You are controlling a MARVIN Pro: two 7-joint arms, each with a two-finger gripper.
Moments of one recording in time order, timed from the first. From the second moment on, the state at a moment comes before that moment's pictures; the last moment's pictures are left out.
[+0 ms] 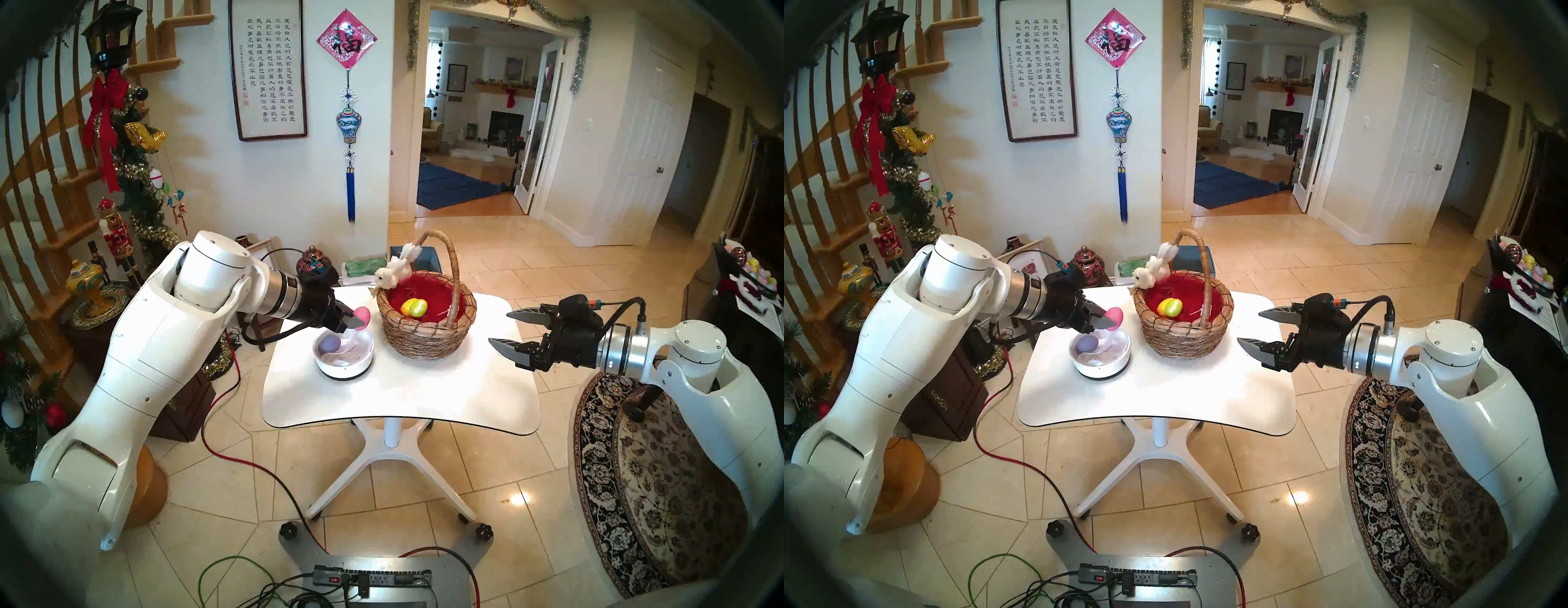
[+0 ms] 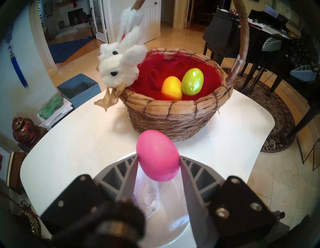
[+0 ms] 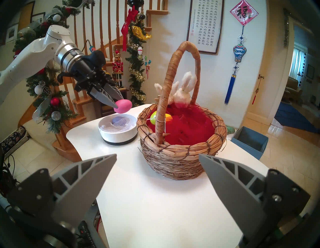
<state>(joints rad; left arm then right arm) 1.03 -0.99 -1.21 -1.62 -0.16 0.89 -0.94 -1.79 -0.58 1.68 -1.86 0.76 0.25 0.74</state>
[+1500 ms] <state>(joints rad) 0.69 -1.26 -1.02 -1.29 -0.17 0.92 -0.87 -1.79 -0.57 1.68 -1.86 0.76 0.25 0.74</state>
